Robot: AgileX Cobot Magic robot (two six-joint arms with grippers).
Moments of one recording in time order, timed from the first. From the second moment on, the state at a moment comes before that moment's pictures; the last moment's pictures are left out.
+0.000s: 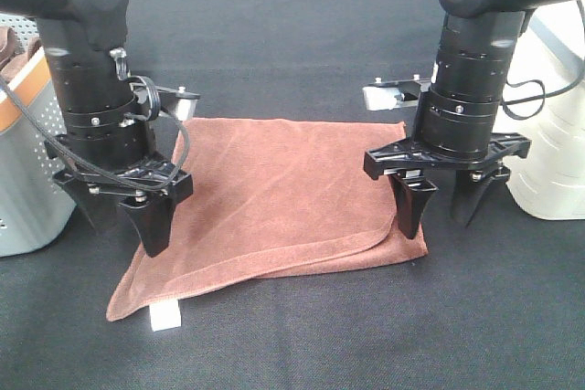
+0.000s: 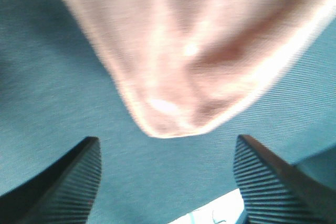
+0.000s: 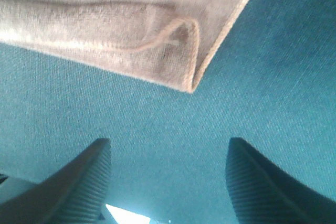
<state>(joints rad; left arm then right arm) -0.46 1.99 -1.36 -0.15 1.20 0.11 0.40 1.95 -1.30 0.16 1.16 0.02</state>
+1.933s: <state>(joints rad) -0.46 0.54 -0.60 -0.06 1.17 0.02 0.40 0.51 -0.60 0.07 1.20 -0.03</state>
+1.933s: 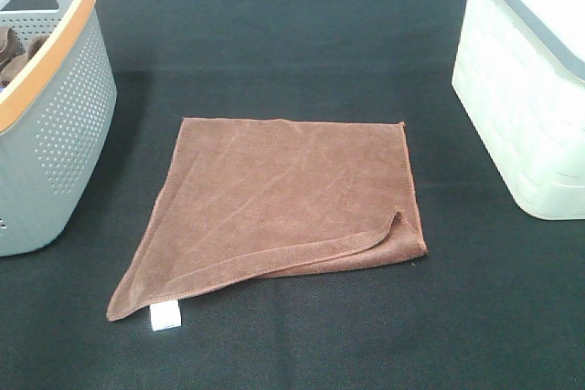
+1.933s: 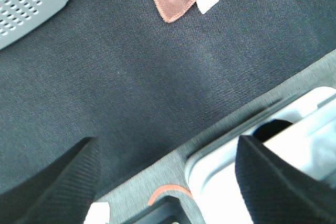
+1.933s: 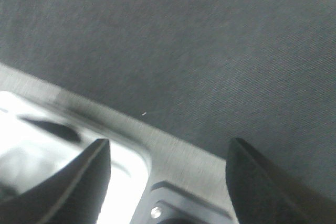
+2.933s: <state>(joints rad) -0.46 0.36 -0.51 -0.07 1.07 0.20 0.40 0.12 -0.54 -0.09 1.14 0.02</state>
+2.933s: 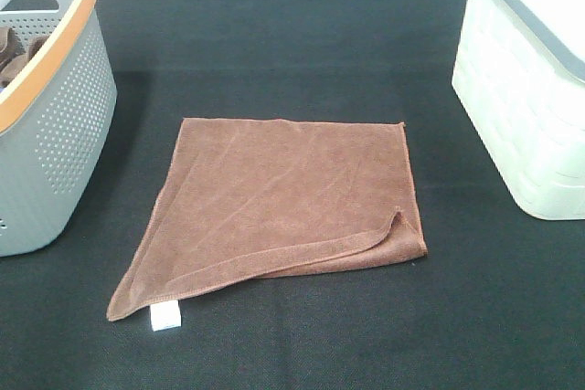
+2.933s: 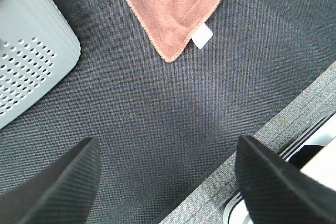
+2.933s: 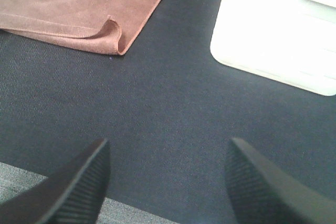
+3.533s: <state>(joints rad) -0.46 0.36 -0.51 -0.07 1.07 0.20 0.40 0.12 -0.50 0.03 1.07 -0.03</state>
